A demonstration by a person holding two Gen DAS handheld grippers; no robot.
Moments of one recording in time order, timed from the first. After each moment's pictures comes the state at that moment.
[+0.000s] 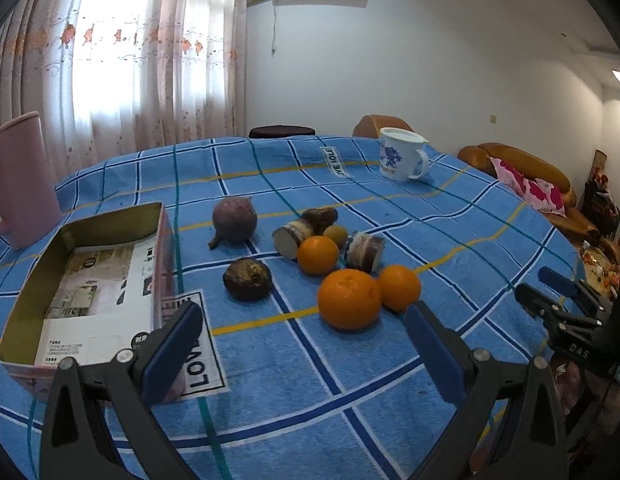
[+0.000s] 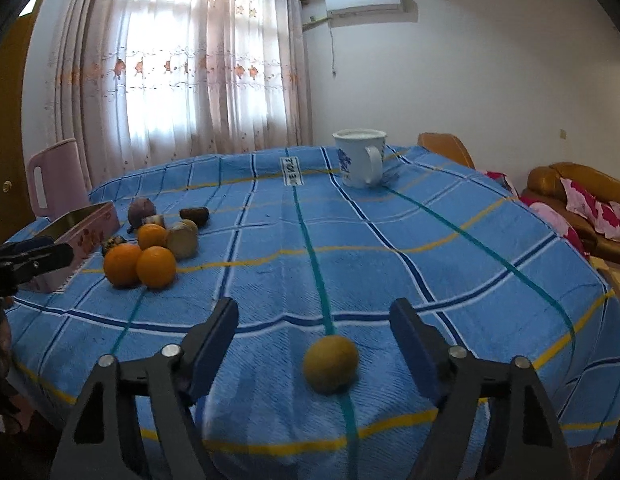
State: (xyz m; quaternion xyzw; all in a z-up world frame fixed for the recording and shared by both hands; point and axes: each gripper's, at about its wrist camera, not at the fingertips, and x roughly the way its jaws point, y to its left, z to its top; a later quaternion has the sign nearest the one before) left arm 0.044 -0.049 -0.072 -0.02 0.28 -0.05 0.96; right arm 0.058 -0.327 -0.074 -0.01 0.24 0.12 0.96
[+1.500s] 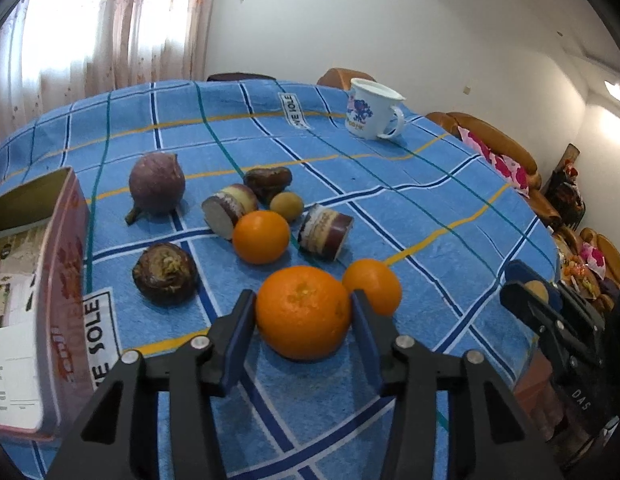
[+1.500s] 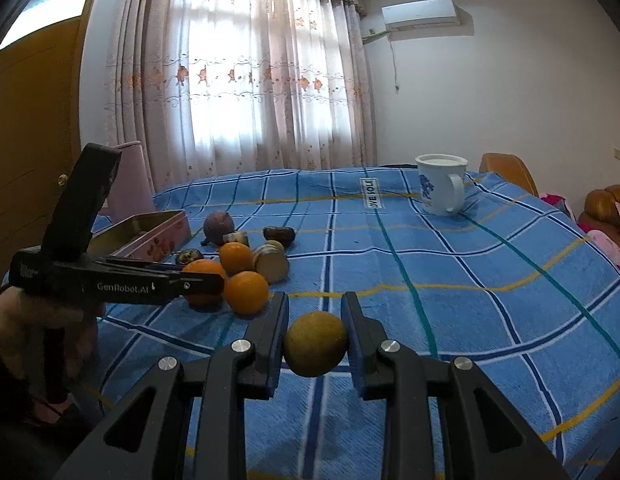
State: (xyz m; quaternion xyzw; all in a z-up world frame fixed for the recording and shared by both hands) left arm 0.104 -0.064 -0.092 -0.06 0.37 -0.13 0.92; right arm 0.052 -0.278 -0.057 -0.02 0.21 0.24 0.95
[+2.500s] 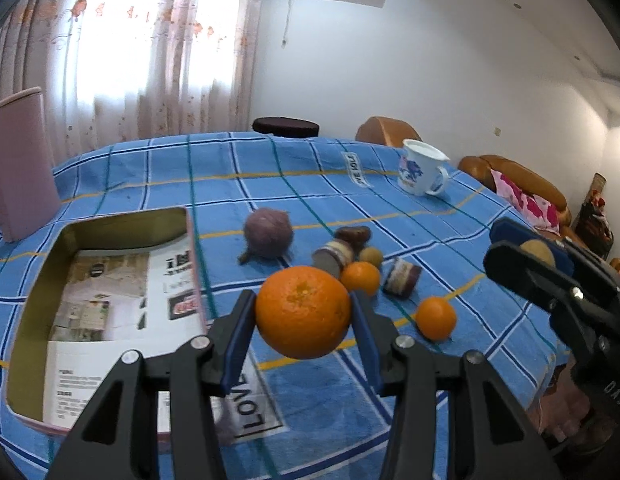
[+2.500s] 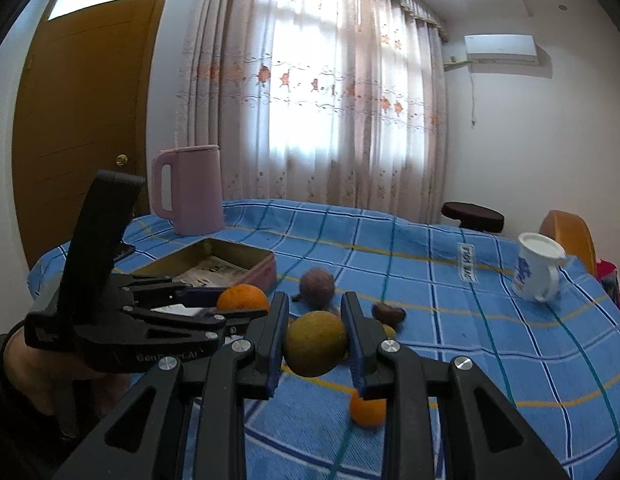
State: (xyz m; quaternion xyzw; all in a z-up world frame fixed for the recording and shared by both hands) left arm 0.077 0.002 -0.064 -0.06 0.29 -0.05 0.95; right arm 0.063 -0.169 -0.002 -0.08 0.16 0.35 0.92
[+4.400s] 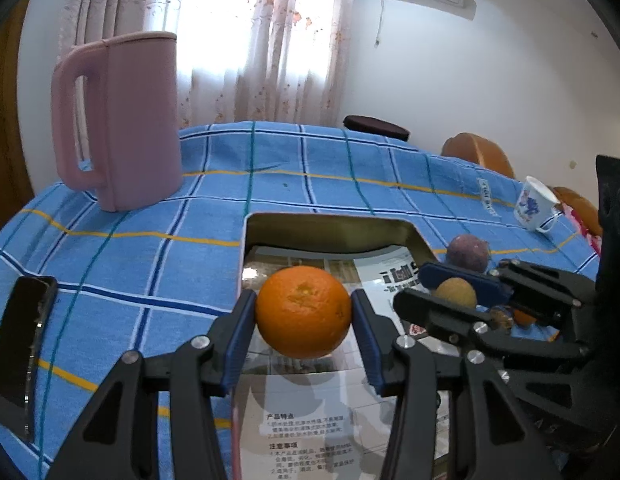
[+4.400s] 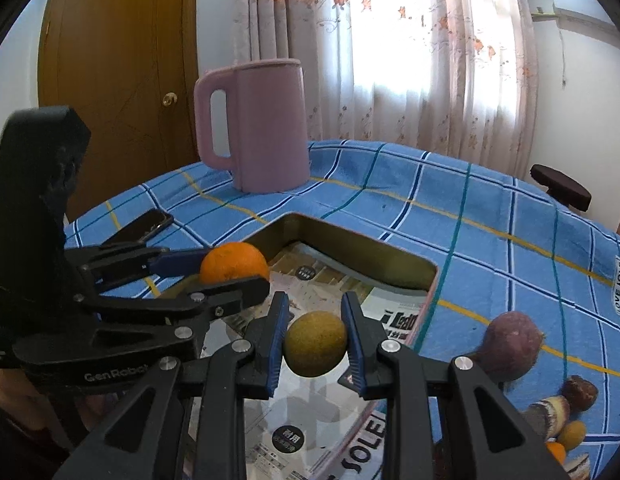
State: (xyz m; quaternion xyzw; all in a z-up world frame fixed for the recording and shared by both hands) left arm 0.080 0.150 -0.075 -0.10 0.31 0.09 0.94; right arm 0.135 0.032 -0.044 -0.13 0.28 0.46 0.83
